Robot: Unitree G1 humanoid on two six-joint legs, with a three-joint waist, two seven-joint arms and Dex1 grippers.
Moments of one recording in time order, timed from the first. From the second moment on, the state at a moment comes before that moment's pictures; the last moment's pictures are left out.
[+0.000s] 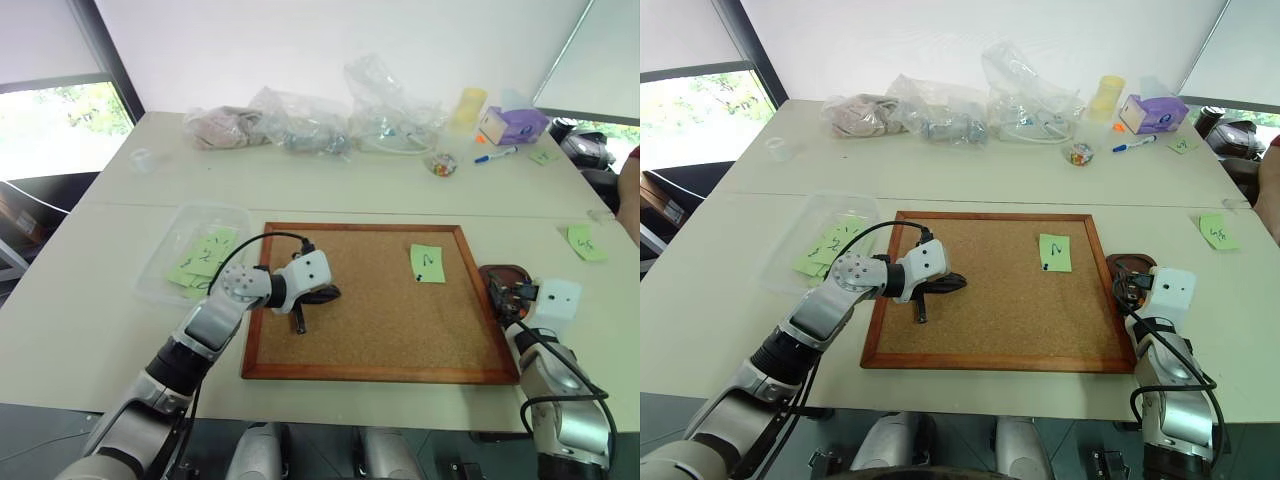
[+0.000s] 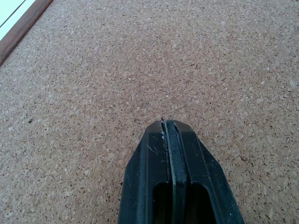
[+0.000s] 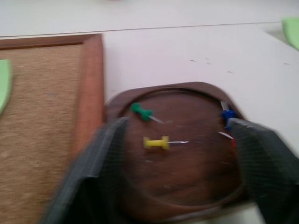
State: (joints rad) left arm -0.51 0.41 -0.42 0.01 -0.01 0.40 -0.91; right arm 0.06 -0.29 -0.40 -0.15 0.26 0.32 0.09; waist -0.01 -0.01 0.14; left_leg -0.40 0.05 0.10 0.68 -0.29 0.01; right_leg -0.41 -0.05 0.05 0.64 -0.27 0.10
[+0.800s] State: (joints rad) left arm -0.51 0.41 -0.42 0.02 -0.01 0.38 -0.91; right arm 0.08 -0.28 -0.12 -0.34 0.28 0.31 0.30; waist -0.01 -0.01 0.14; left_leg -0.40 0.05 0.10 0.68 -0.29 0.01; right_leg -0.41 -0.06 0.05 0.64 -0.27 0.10
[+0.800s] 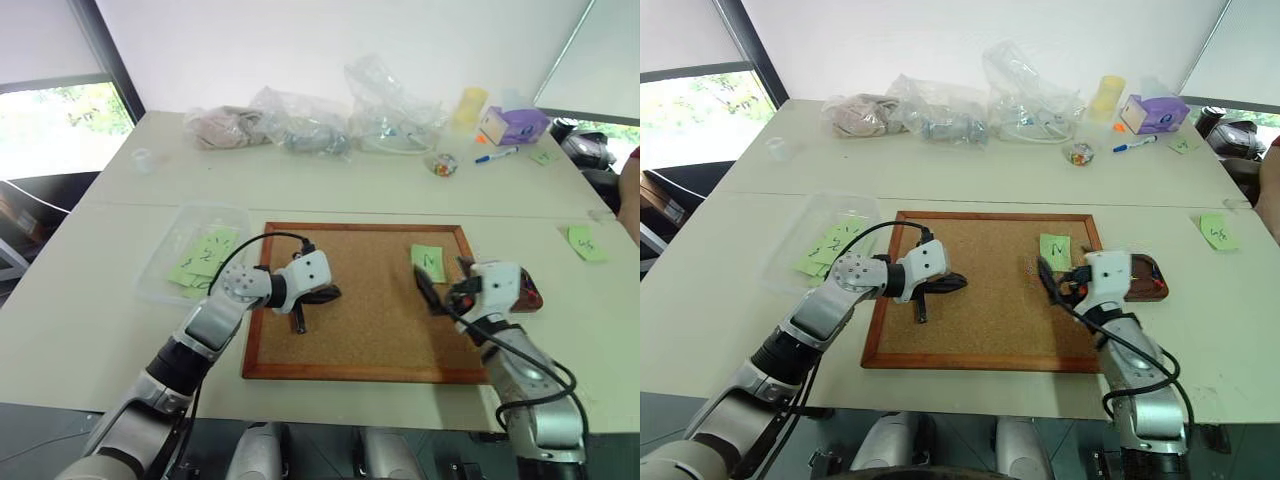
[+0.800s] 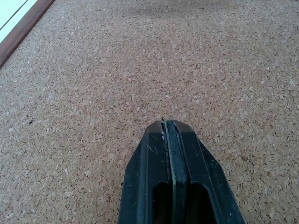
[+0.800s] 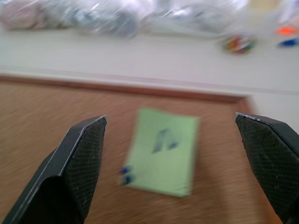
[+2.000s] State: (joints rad) left arm -0.50 0.41 -0.41 0.00 -0.02 0.38 -0.92; right arm 0.07 -0.28 -0.11 -0.26 0.28 0.31 0.31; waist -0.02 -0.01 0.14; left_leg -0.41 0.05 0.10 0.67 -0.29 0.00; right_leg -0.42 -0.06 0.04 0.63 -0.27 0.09
